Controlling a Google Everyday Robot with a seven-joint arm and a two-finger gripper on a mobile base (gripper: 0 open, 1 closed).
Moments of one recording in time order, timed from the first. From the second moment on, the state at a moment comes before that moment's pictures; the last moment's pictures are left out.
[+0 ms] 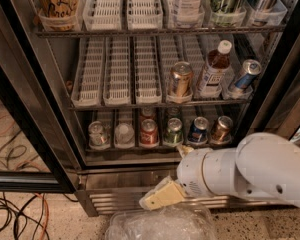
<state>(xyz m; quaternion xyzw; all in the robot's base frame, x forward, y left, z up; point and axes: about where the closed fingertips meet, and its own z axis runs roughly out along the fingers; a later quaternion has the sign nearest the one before) 0.405 -0.035 0.744 -0.44 0.81 0.21 0.33</state>
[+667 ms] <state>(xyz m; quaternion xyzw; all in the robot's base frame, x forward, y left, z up) 0.422 -0.028 0.755 -0.42 0.81 0.20 0.36</state>
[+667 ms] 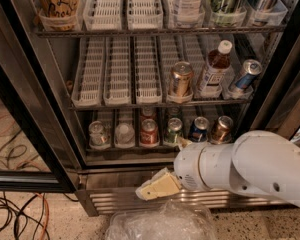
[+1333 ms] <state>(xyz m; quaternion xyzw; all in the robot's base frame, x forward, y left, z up) 0.426 -0.025 0.730 -0.39 0.83 0.16 0.37</state>
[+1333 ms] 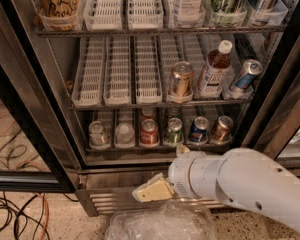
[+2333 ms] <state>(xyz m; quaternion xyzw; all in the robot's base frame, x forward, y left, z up) 0.463 -0.072 0.689 -0.31 0.84 0.05 0.44</state>
